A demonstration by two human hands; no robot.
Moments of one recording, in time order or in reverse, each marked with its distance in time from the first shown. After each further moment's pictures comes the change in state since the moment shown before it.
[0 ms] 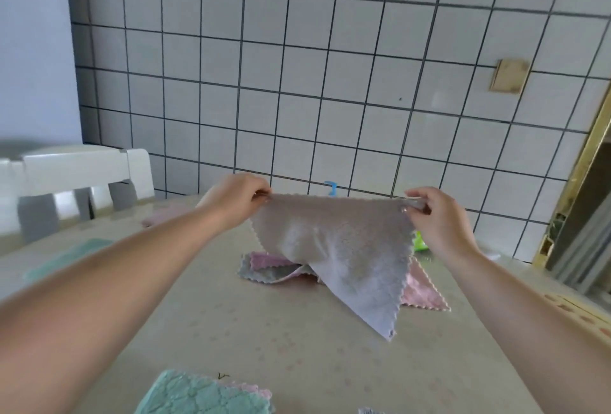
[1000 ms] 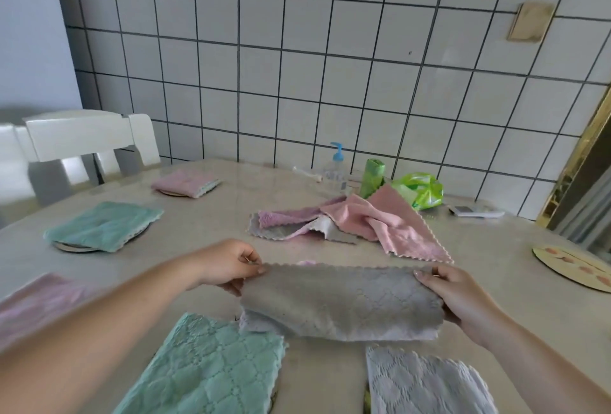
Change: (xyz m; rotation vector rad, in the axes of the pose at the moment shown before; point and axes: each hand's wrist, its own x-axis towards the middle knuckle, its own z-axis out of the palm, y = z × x) left_hand -0.127 -0.002 0.050 -0.614 -0.695 -0.497; right_hand -0.124 0.091 0.012 0.373 -0.407 0.663
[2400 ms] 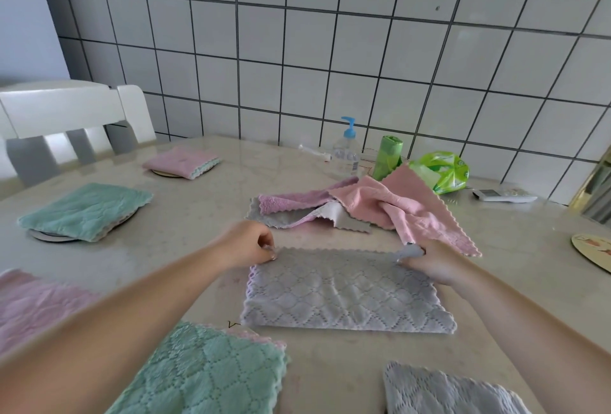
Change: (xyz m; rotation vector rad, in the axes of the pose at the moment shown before) left_hand 0.084 -0.021 0.009 0.470 0.210 0.139; right_hand 0.092 -0.009 0.031 -0.620 -0.112 -0.016
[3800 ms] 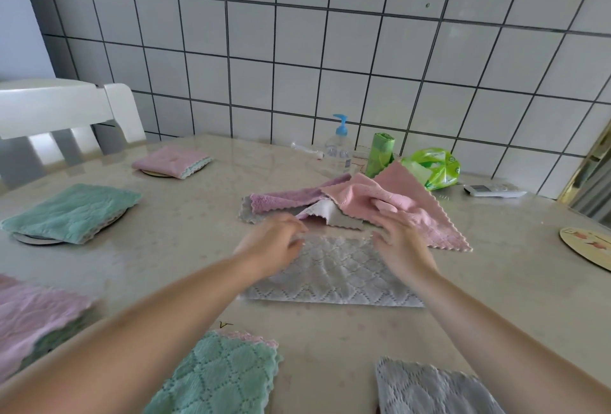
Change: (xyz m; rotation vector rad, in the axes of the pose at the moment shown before) left_hand 0.010 0.038 0.030 0.052 0.222 0.259; right_hand 0.003 -0.019 0.034 -0.111 0.365 -0.420
